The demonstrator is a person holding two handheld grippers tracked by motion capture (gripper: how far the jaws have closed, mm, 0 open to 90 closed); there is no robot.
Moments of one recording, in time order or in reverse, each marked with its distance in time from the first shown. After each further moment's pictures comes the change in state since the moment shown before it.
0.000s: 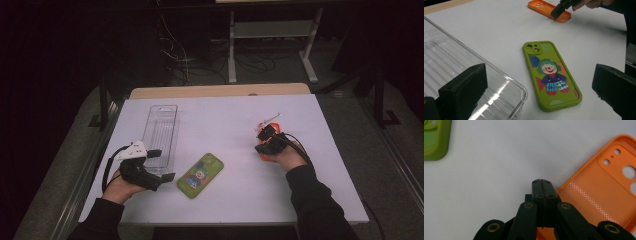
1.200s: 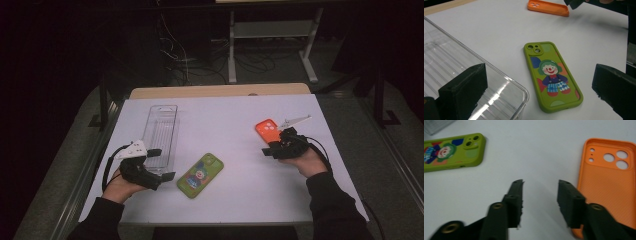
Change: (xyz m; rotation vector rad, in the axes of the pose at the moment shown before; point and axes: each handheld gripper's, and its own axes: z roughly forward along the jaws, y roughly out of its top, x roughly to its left) left arm 0.002 0.002 0.001 -0.009 0.001 0.002; right arm -0.011 -0.034 -0.048 -0.187 0.118 0.077
